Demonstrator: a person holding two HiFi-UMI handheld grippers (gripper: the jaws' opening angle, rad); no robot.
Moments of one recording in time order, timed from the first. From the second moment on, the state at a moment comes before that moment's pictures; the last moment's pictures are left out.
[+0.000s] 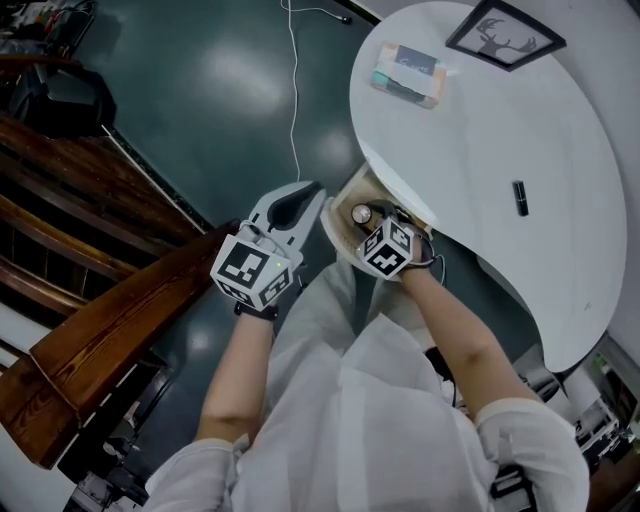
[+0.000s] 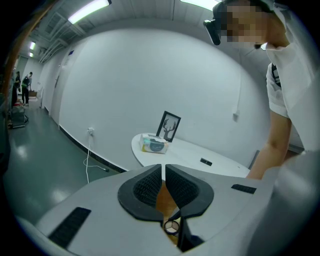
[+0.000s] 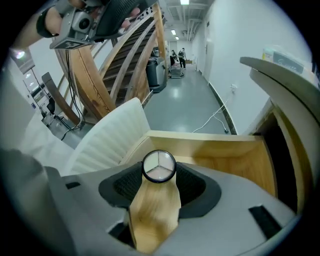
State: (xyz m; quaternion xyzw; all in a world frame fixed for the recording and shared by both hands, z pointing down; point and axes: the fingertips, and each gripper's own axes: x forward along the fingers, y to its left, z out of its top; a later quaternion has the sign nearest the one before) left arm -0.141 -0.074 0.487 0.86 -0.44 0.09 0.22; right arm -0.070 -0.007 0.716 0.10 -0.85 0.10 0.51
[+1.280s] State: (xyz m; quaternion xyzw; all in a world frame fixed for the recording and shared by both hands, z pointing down) left arm -0.147 -0.078 0.517 0.85 -0.45 0.10 0.25; right arm -0.082 -0.012 0.809 0.00 -0.82 0.03 0.57
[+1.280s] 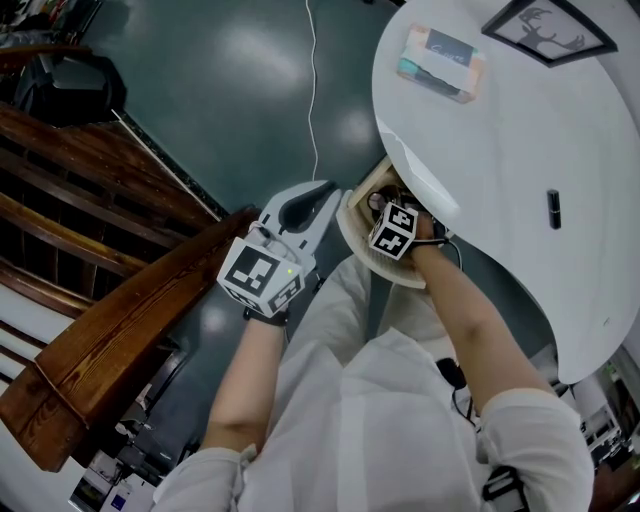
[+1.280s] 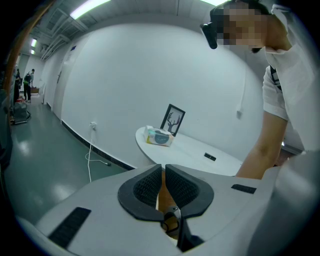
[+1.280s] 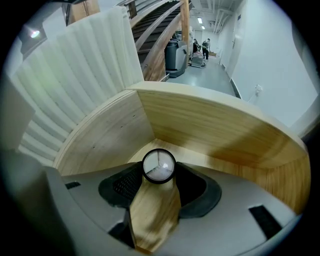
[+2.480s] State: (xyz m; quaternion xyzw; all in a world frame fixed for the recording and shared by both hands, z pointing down) left arm -0.147 -0.075 0.484 0.87 -0.44 0.09 0.23; right arm -0.075 -0.011 0.737 0.07 -0.83 0.10 0.54
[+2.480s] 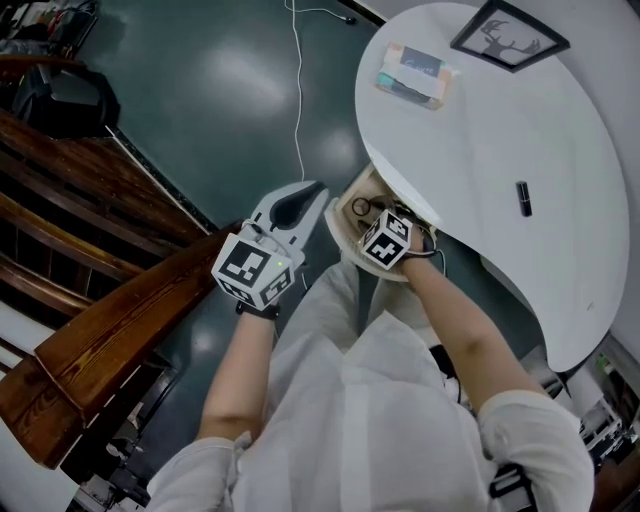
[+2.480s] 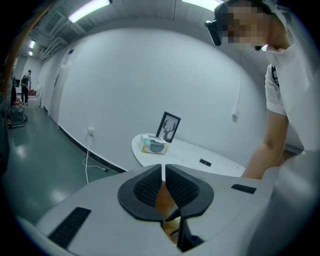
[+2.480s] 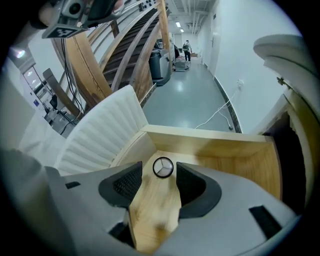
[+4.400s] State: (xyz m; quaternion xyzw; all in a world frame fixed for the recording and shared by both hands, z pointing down) left arm -0.005 -0.116 0.421 0.93 -0.31 0.09 0.18; right arm 0.187 -0.104 0.515 0.43 -0.79 0.17 0.39
